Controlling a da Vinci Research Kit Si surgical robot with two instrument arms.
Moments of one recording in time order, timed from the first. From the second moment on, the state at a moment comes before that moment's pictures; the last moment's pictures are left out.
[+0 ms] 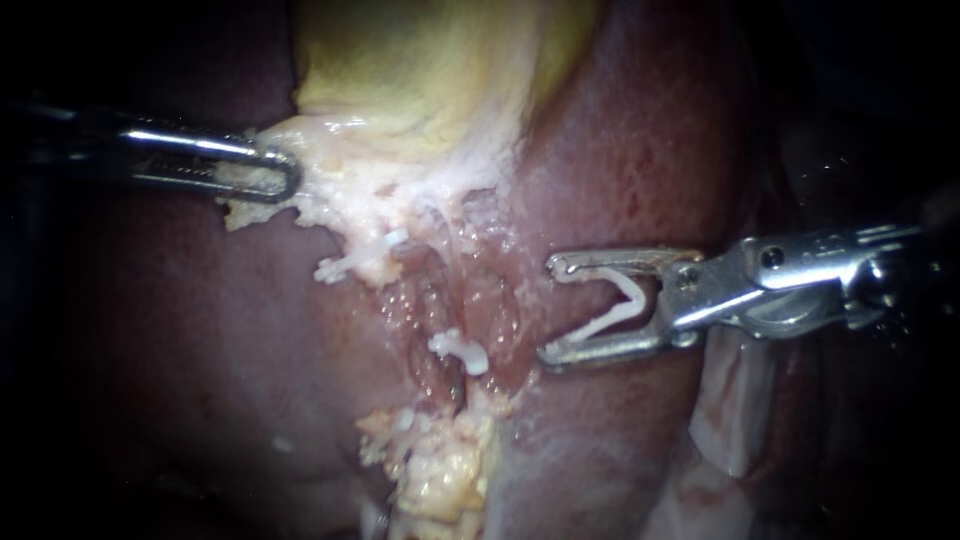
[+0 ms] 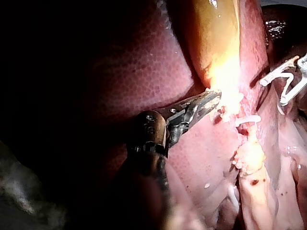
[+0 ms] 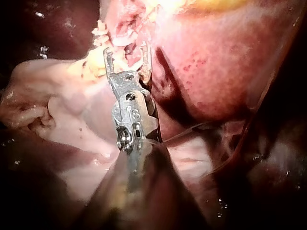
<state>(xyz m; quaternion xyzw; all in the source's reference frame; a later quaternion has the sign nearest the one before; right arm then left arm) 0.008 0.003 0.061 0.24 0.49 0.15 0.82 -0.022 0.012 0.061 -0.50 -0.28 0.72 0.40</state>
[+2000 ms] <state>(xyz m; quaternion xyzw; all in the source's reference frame) 0.016 0.001 0.069 0.38 0.54 0.27 0.70 -0.023 0.012 0.062 -0.50 -0.28 0.72 0.40</state>
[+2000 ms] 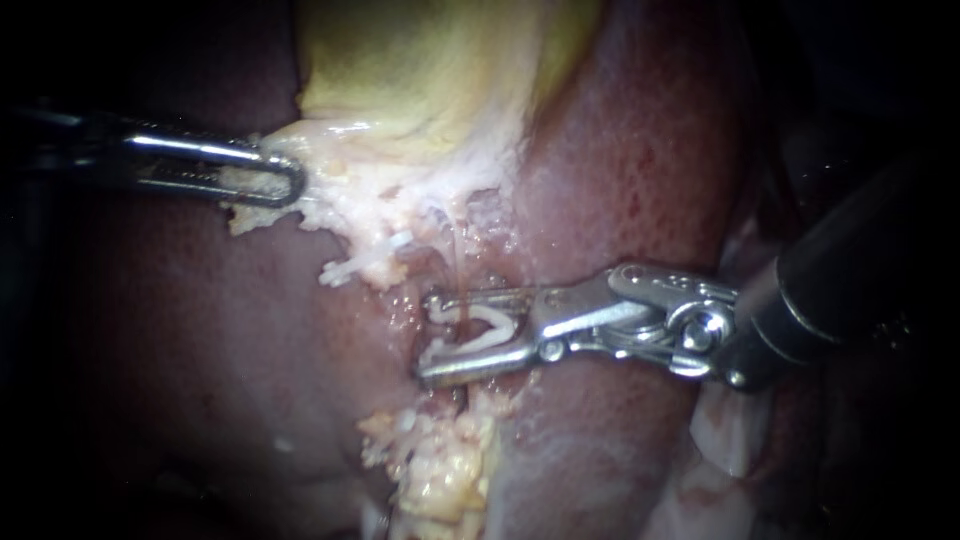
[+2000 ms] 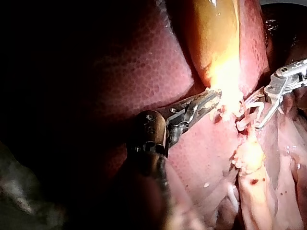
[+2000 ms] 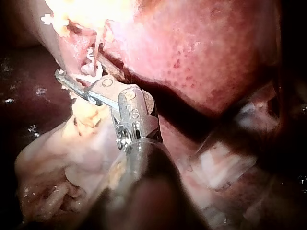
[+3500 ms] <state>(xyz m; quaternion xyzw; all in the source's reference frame) 0.015 0.000 0.069 0.42 0.52 0.29 0.68 -0.023 0.012 0.062 -0.50 -0.28 0.72 0.40</state>
